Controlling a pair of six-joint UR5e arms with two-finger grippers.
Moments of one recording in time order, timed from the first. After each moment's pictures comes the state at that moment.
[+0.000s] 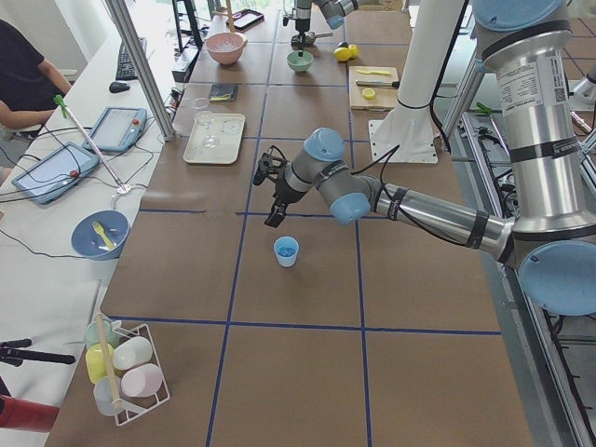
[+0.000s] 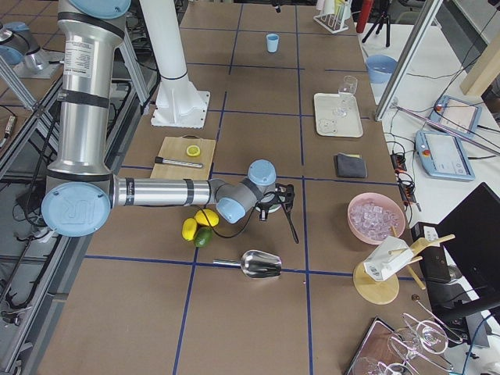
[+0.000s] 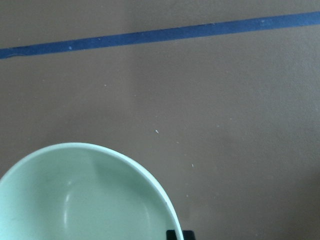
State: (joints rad) left arm -1.11 -1.31 -2.07 -2.27 -2.01 -0.73; right arm 1.02 -1.70 1.63 -0.81 2.28 0.90
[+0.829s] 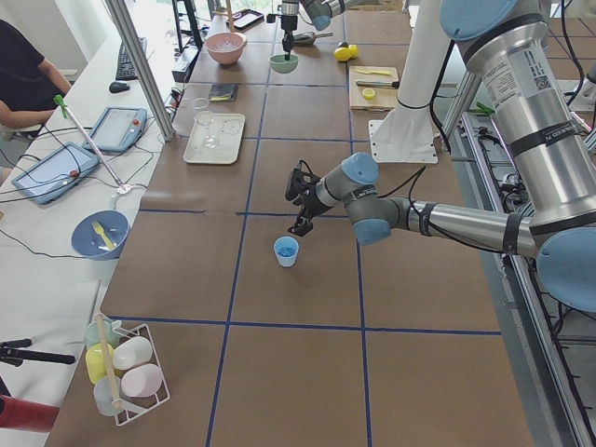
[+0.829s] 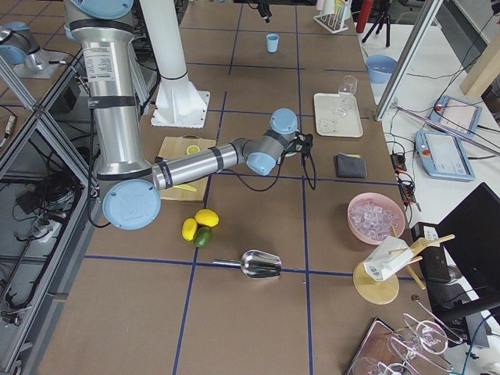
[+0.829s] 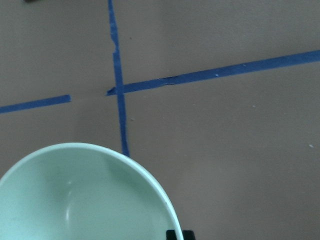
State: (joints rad) left arm -0.76 -1.12 -2.04 -2.63 -1.63 -1.05; right arm 0.98 -1.42 1.74 -0.91 2.38 1.31
